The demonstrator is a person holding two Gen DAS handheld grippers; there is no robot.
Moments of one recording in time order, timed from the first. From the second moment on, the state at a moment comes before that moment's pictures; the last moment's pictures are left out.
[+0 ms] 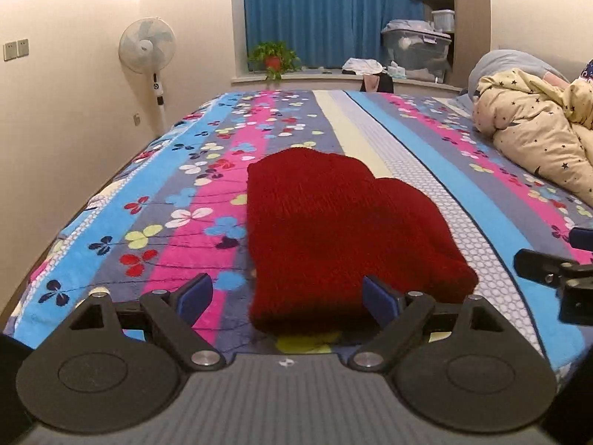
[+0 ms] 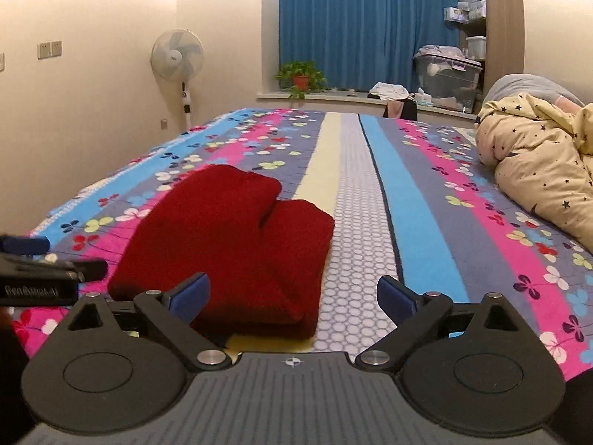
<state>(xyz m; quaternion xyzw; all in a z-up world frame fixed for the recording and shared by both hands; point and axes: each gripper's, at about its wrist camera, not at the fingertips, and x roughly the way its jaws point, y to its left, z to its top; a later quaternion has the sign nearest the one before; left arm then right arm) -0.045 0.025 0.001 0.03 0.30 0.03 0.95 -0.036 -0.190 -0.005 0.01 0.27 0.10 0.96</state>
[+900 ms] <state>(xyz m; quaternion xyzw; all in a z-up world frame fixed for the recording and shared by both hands) -0.040 0.029 -0.007 0.02 0.32 0.01 0.95 -0.030 -0.192 -0.013 0.03 0.29 0.10 0.95</state>
